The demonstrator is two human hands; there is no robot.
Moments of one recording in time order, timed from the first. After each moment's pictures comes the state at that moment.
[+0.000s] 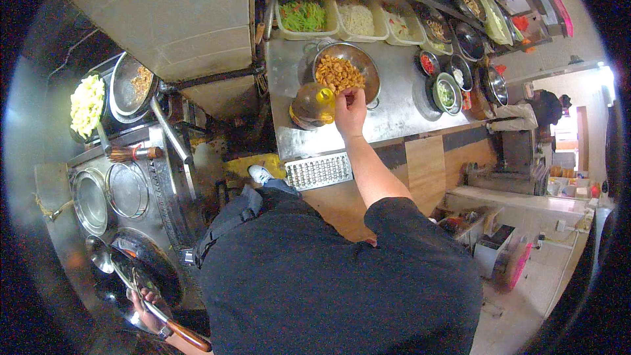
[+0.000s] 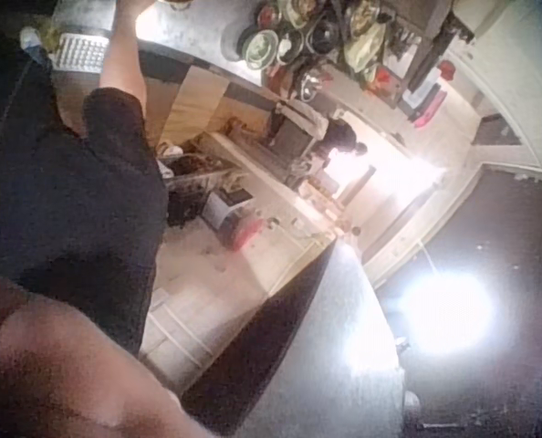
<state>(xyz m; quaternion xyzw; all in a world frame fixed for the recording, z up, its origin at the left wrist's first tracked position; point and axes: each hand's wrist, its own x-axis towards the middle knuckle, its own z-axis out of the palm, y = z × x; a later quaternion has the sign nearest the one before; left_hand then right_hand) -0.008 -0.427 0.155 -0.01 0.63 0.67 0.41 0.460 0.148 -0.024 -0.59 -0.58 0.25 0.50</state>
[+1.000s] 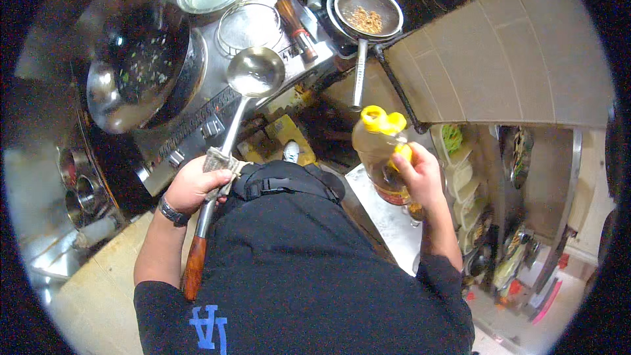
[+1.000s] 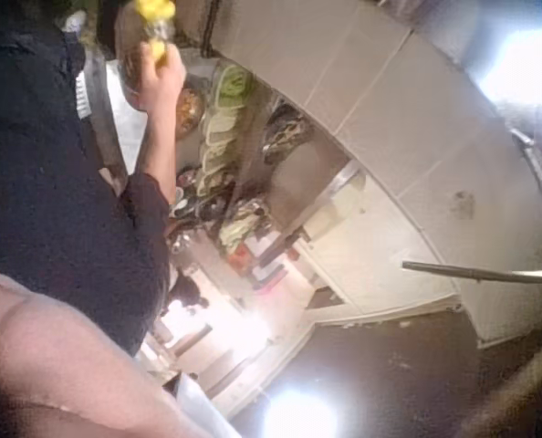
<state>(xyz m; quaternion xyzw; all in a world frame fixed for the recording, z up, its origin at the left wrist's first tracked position) 0.144 -0.447 0.172 -0.06 0.60 0.64 0.47 0.281 -0.037 0.199 -0.17 -0.88 0.45 -0.01</state>
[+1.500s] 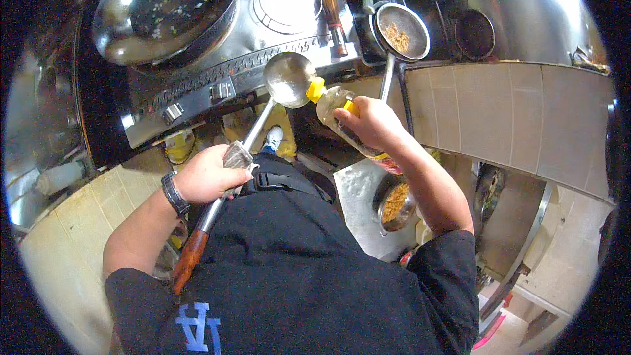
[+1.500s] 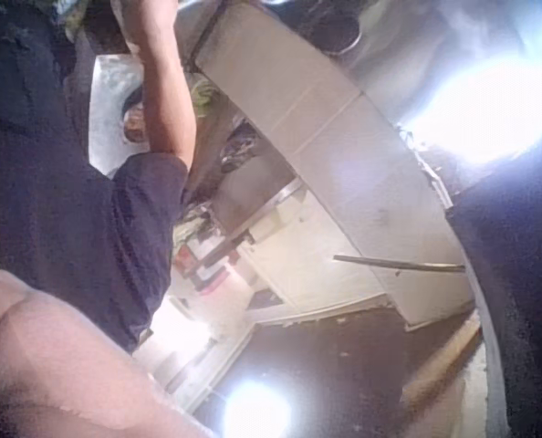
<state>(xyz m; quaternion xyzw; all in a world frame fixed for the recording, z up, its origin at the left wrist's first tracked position) 0.186 -0.532 0.117 0.02 0.63 0.60 0.50 0.137 -0.201 0.168 0.02 -0.97 0.08 -0.24</state>
